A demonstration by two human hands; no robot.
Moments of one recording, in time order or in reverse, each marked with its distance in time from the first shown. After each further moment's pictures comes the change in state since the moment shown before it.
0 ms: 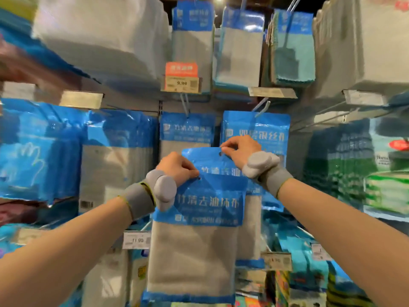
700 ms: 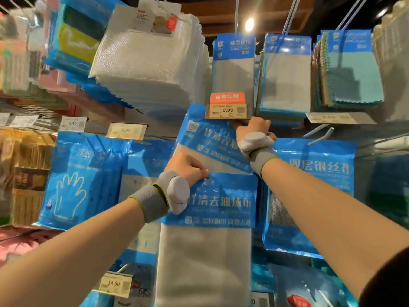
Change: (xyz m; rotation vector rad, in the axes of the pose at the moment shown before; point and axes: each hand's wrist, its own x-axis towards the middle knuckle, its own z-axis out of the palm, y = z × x) left_hand 0.056 -0.045 -0.092 -0.039 0.243 -0.044; right_hand 0.132 -0.117 0.033 0.099 0.331 0.098
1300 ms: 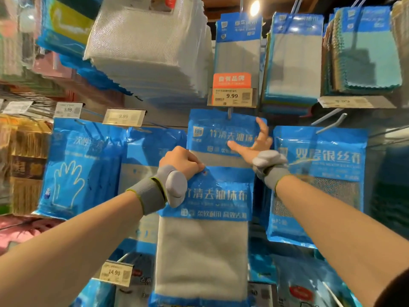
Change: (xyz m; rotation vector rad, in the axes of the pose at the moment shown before) left_hand 0.010 -0.021 0.010 0.059 0.018 -0.088; right_hand -0.007 0.076 0.051 0.383 -0.173 -0.040
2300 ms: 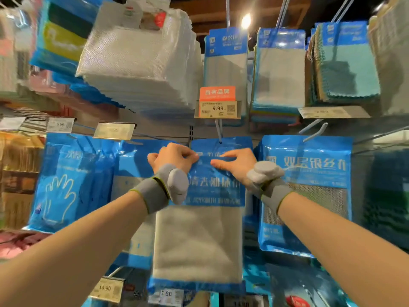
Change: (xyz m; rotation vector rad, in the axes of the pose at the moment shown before) left_hand 0.010 0.030 0.000 0.151 0.276 0.004; right_hand -0.032 -0.025 -0.015 -0.003 -0.265 -0.082
